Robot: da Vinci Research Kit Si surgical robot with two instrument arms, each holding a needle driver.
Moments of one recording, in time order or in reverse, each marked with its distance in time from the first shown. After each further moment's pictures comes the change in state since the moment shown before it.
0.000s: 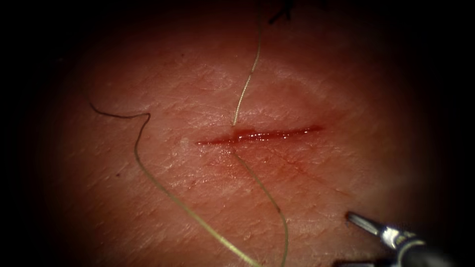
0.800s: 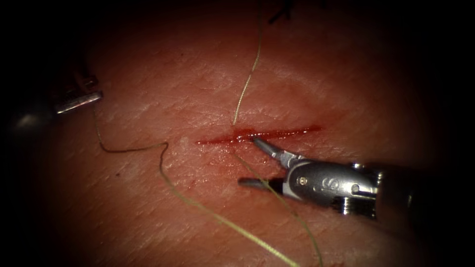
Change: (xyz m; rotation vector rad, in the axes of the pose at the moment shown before) right arm -0.002 0.004 0.017 -0.093 0.052 -0.111; left arm -0.001 0.006 0.003 -0.066 0.041 0.015
